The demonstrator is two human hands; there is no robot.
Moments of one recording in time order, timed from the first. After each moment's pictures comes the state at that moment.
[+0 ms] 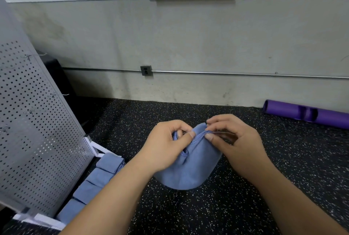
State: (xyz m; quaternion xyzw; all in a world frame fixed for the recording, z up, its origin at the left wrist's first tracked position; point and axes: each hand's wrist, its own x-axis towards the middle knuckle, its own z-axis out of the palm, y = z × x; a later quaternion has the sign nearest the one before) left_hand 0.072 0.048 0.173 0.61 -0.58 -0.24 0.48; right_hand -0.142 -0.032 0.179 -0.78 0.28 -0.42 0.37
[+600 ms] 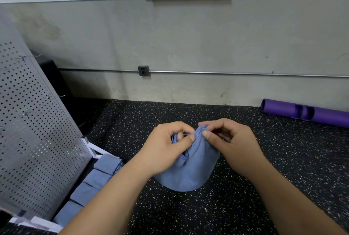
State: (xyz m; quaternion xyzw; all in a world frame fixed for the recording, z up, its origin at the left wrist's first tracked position) left_hand 0.068 0.048 0.171 0.57 -0.61 -0.27 0.48; right_hand -0.141 -0.040 0.173 -0.73 0.30 -0.40 0.47
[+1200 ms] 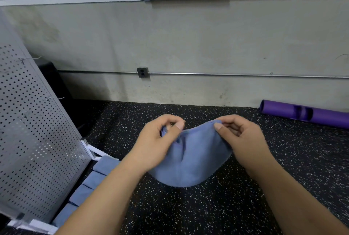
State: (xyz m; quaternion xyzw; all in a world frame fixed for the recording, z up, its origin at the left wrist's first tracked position) left_hand 0.083 0.046 0.173 0.60 -0.56 -0.22 0.53; right_hand -0.148 -0.059 0.168 -0.65 0.36 -0.44 0.50
